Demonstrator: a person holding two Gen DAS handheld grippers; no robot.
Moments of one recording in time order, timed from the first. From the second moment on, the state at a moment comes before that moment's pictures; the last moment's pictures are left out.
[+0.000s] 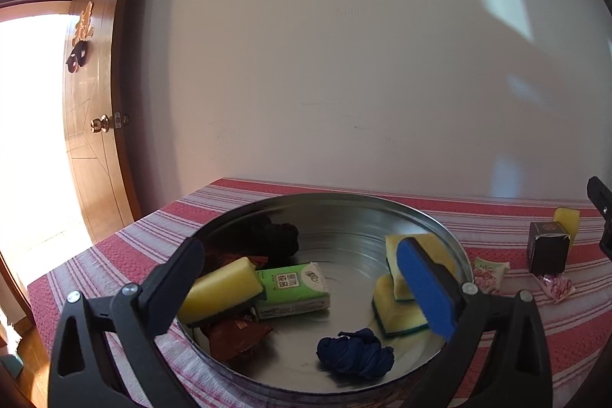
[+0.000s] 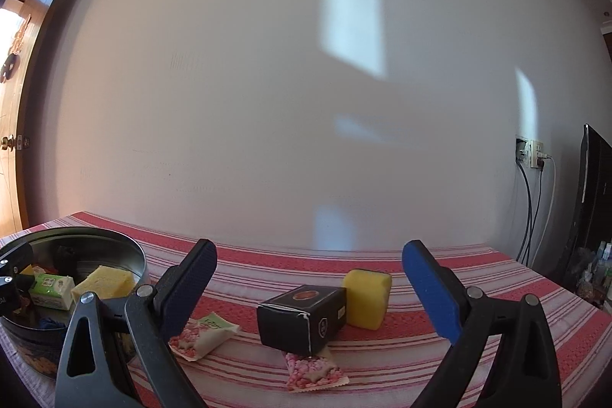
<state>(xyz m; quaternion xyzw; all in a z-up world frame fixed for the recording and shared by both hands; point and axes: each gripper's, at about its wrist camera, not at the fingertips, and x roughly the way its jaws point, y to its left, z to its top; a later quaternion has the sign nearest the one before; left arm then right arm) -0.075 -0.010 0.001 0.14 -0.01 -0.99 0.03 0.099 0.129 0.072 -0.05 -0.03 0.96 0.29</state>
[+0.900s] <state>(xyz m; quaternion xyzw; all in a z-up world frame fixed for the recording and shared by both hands) -0.085 0.182 -0.003 0.18 -0.13 -0.95 -0.24 0.153 0.245 0.077 -0.06 0.02 0.92 0.39</state>
